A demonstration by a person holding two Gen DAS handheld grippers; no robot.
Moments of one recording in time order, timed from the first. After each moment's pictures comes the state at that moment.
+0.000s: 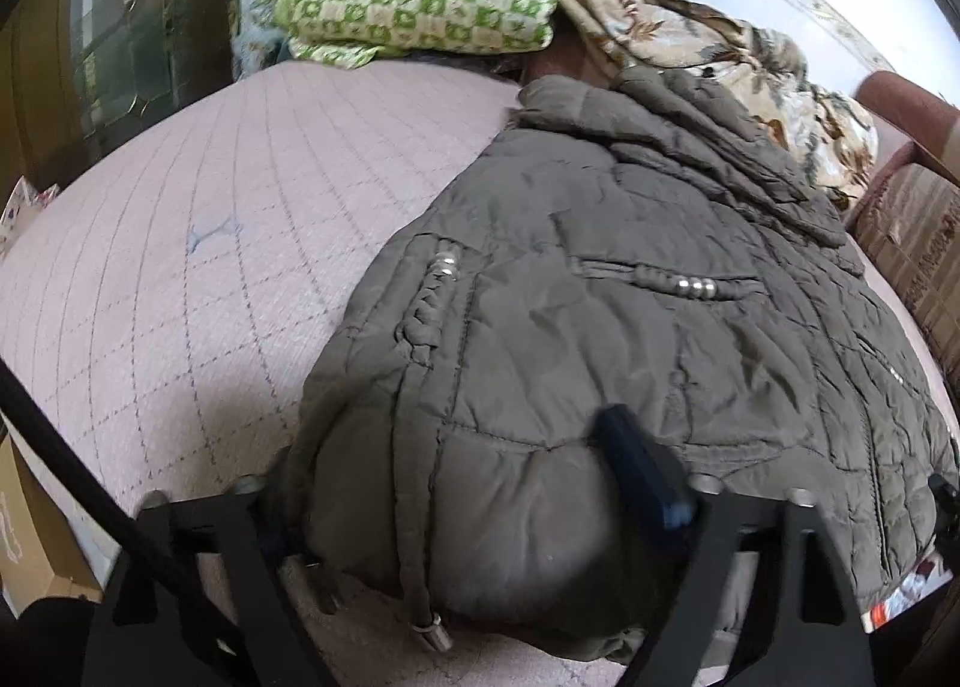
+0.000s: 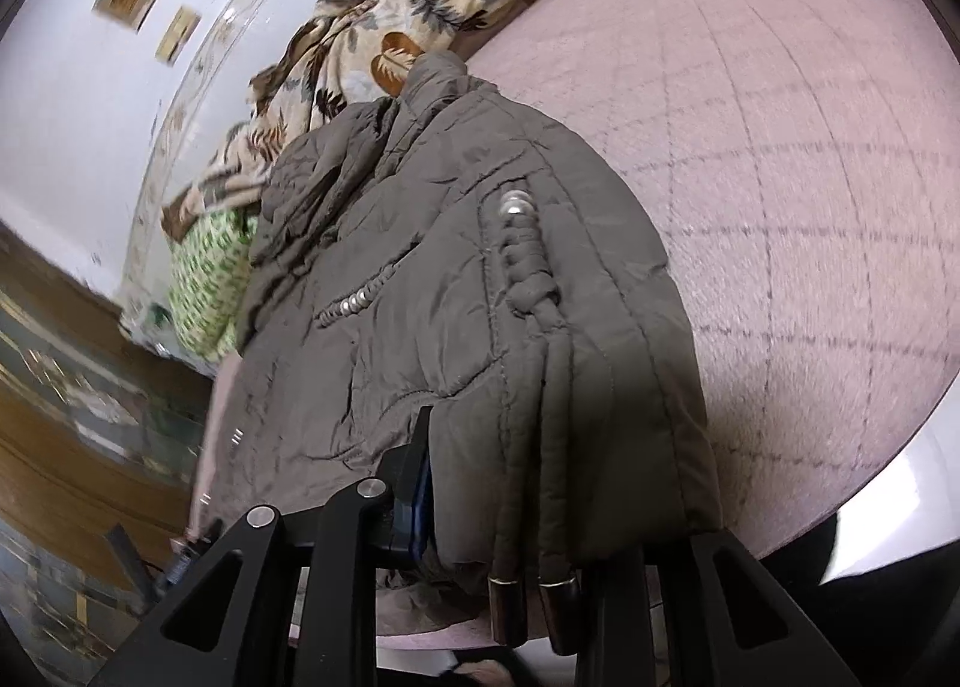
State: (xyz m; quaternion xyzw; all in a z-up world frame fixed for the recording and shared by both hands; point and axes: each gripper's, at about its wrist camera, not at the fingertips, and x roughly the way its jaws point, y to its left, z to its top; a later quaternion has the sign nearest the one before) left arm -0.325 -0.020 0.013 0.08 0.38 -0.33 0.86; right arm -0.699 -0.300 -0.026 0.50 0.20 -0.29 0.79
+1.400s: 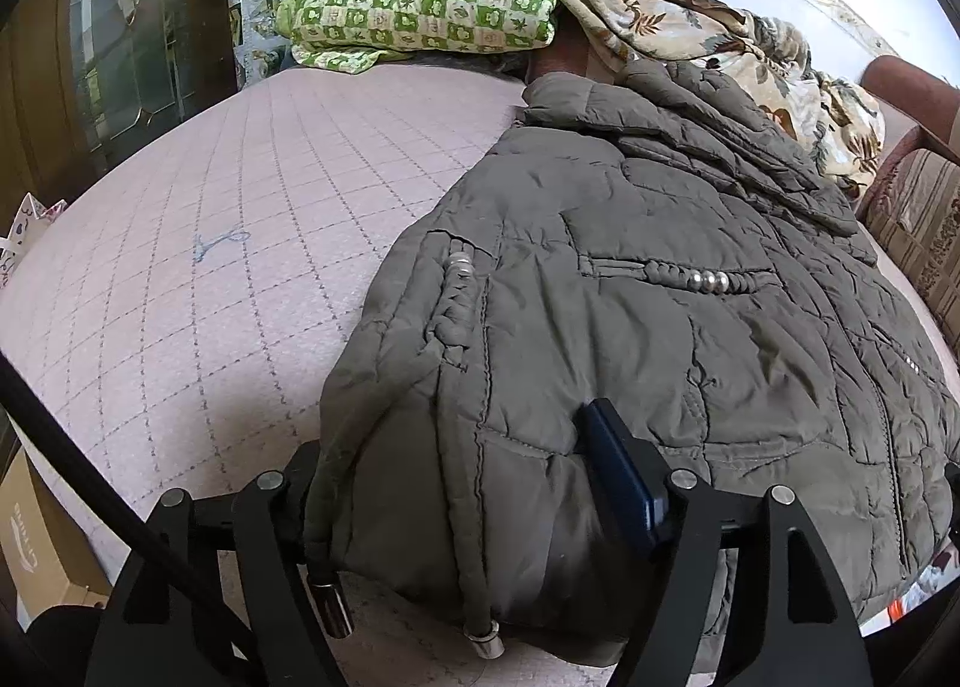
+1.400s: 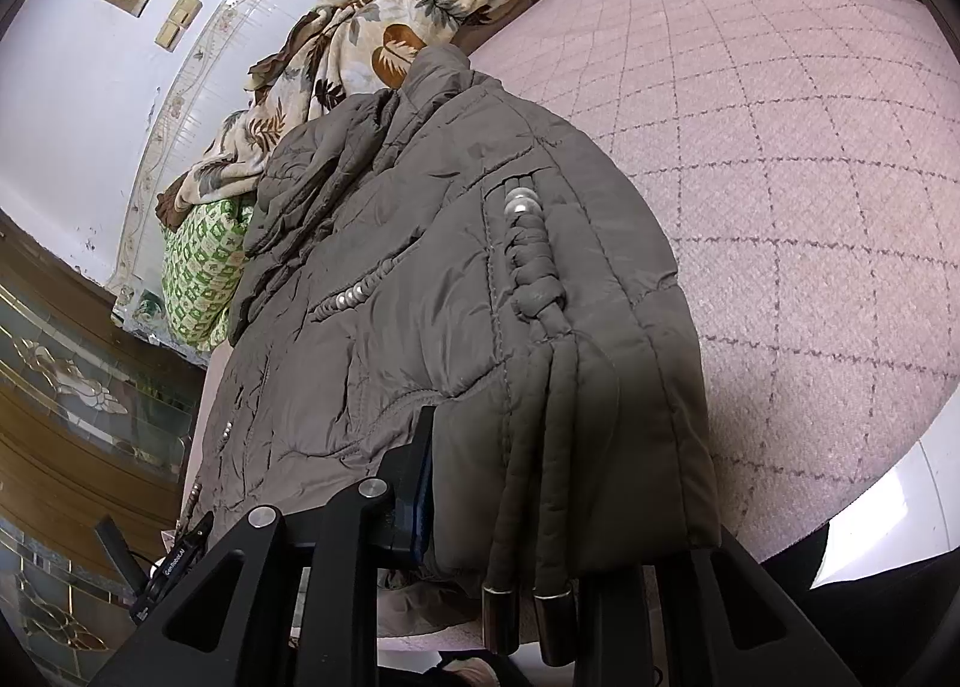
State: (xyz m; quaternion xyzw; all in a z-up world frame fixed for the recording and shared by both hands) left arm -0.321 -0.023 0.009 0.09 0.38 -0.31 0.87; right arm -0.691 -0.304 -0.026 0.50 0.20 -0.29 0.79
